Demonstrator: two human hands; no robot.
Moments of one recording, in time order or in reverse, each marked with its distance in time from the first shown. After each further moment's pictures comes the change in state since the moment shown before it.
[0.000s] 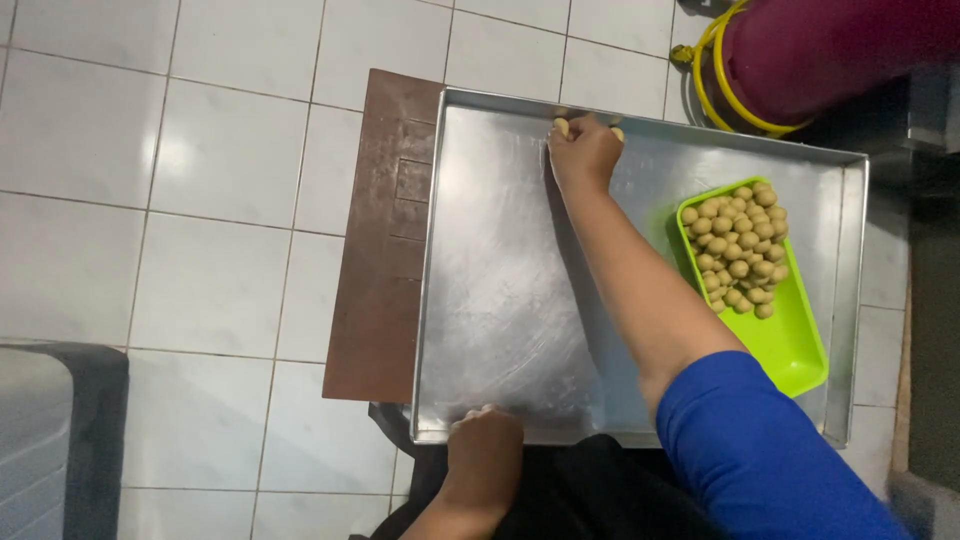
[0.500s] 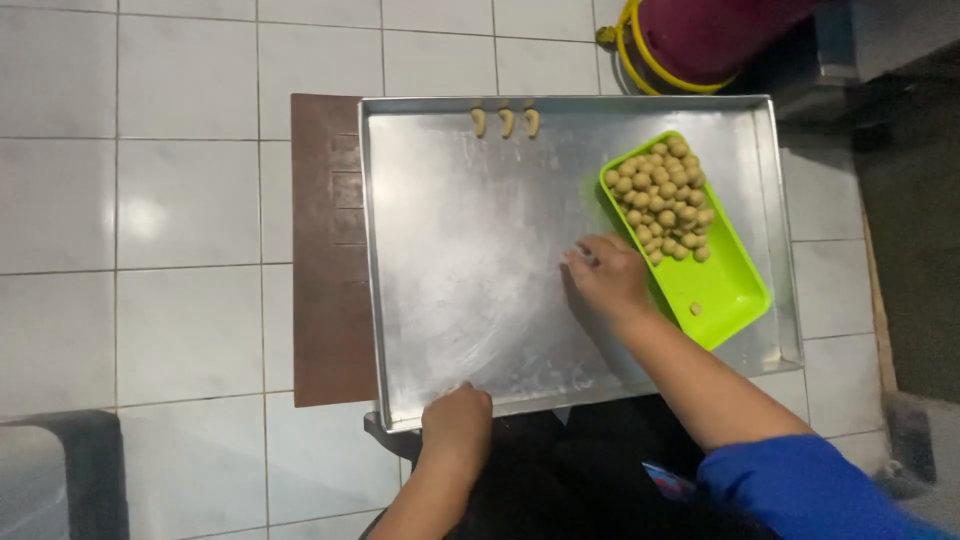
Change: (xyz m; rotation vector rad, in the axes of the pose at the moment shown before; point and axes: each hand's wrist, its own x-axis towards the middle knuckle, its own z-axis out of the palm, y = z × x) left_hand -0.004 0.013 -0.049 0.097 -0.358 0.034; right_hand -0.179 0.076 -0.201 -0.067 0.013 -0.452
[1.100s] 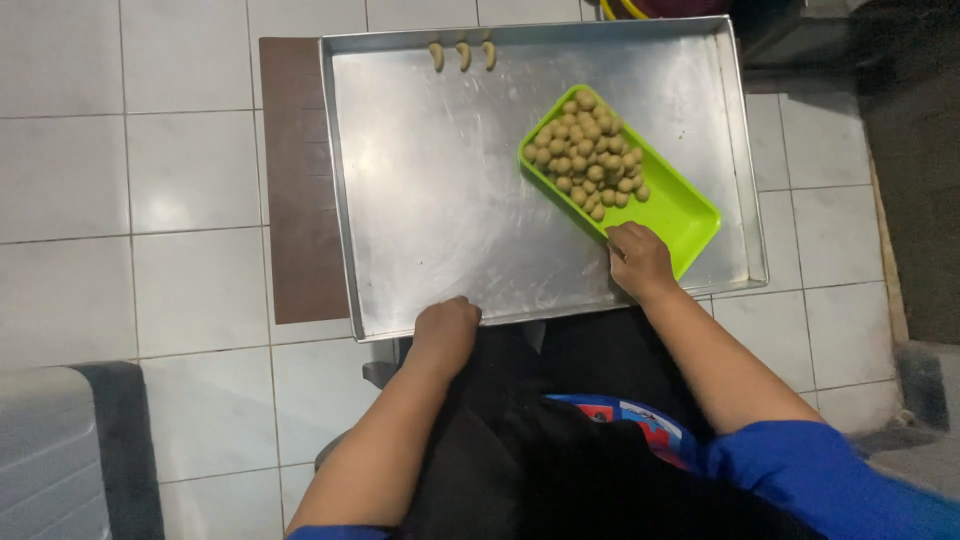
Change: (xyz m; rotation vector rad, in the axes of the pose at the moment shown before) left_hand -0.002 0.032 0.025 0.035 0.529 0.211; right_hand -0.129 0.087 -0.084 -0.160 -0.177 -0.052
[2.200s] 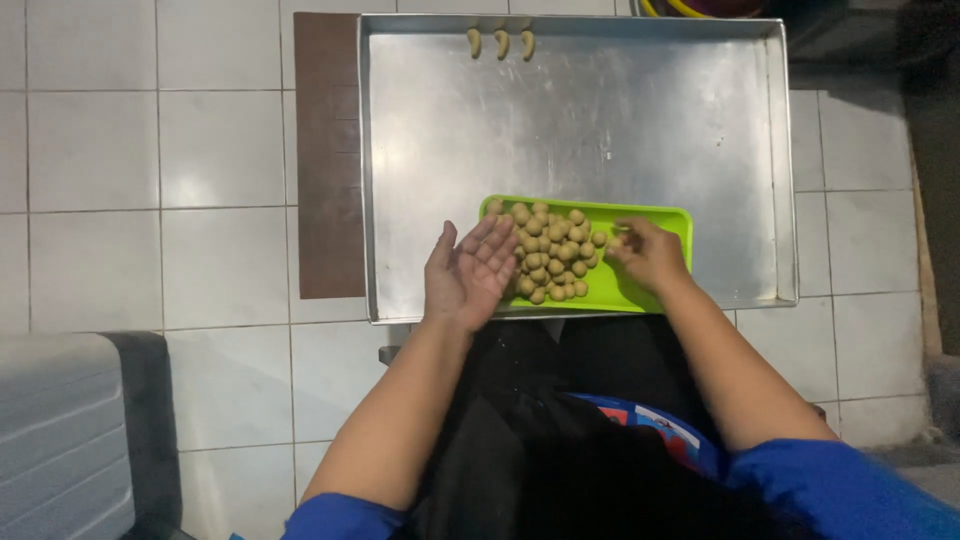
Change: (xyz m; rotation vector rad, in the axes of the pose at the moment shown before) left_hand 0.014 0.005 -0.042 -2.577 0.172 -0.394; right_hand 0.007 -0.026 0.007 0.463 -0.288 0.518
